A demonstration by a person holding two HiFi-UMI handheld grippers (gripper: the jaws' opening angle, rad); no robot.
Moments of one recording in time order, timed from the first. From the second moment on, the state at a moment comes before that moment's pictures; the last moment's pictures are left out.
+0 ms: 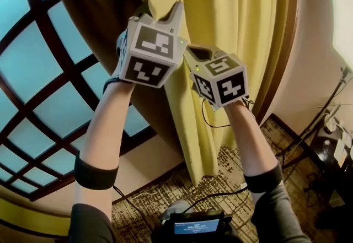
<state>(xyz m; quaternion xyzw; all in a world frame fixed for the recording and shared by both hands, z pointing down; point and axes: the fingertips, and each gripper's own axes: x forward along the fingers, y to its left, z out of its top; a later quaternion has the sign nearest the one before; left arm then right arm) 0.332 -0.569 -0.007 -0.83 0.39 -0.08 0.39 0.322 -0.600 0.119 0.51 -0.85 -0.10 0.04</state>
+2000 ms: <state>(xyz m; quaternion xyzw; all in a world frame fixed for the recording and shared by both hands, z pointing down) 0.347 -0.643 -0.029 -0.89 0.28 0.01 0.35 0.354 -0.718 0.094 0.56 -0.82 -0.12 0.00</state>
